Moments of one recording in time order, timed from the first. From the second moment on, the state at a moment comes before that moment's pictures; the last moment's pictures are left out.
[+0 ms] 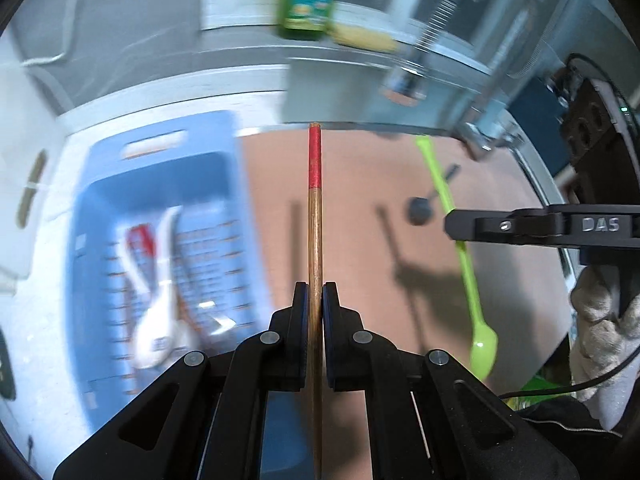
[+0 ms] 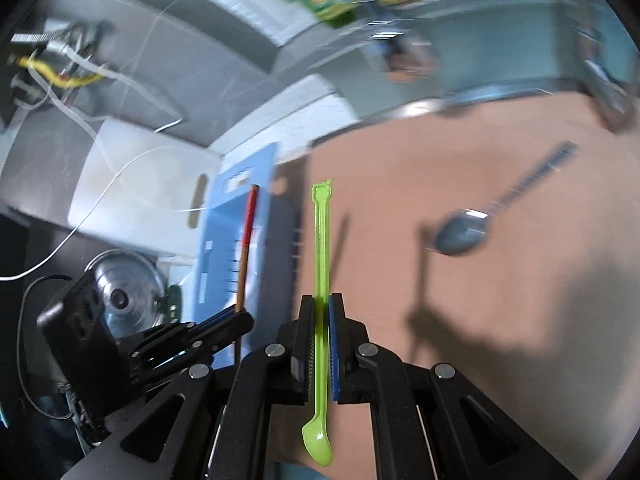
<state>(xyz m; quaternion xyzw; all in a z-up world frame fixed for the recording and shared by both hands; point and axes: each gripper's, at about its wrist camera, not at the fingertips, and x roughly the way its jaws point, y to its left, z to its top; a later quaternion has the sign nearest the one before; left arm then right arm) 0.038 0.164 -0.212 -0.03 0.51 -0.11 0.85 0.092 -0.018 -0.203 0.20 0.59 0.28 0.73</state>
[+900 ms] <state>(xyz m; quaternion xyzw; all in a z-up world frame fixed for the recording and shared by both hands) 0.072 0.286 -0.265 -0.07 0.54 -0.01 0.84 0.126 0.186 -0.268 0.07 0.63 0.28 0.72</state>
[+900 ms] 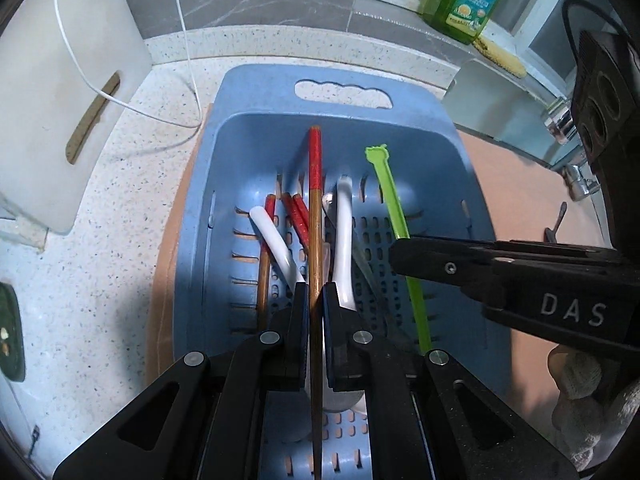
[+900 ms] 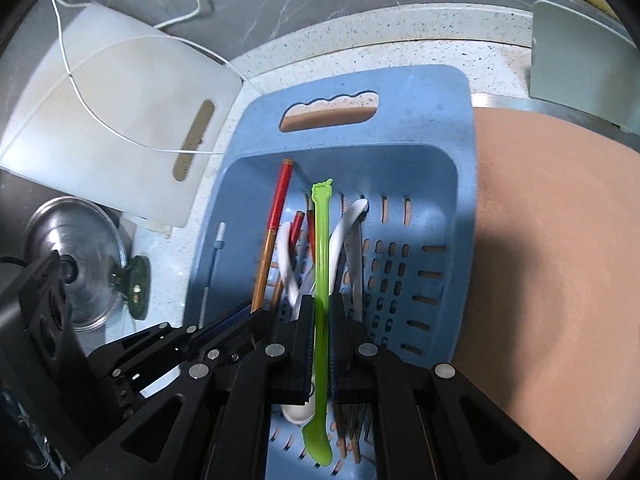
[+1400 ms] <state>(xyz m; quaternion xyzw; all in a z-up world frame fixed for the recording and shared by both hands) 0.070 0.288 -0.277 -0.07 0.55 -0.01 0.83 0.127 0.209 -0.278 0.02 0.64 0.28 0.72</state>
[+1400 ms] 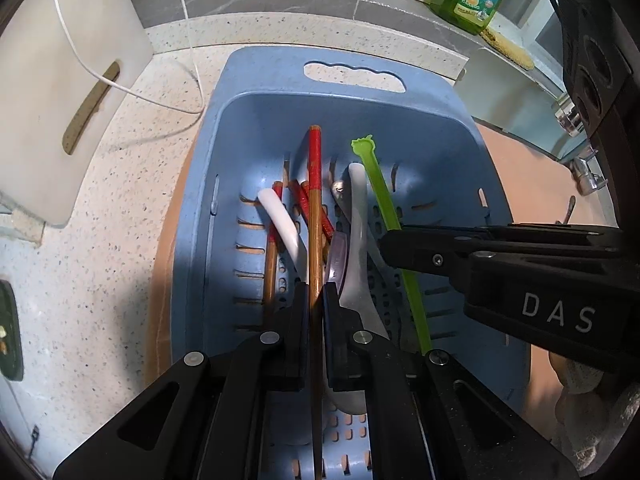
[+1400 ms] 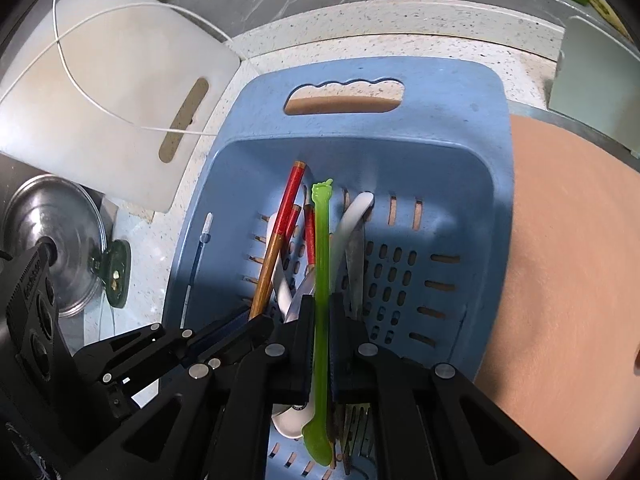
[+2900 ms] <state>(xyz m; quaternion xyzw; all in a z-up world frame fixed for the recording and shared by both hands) 0.039 0.277 -0.246 -0.06 0.52 0.04 0.85 0.099 0.181 -0.212 -0.07 0.55 0.32 0.77</state>
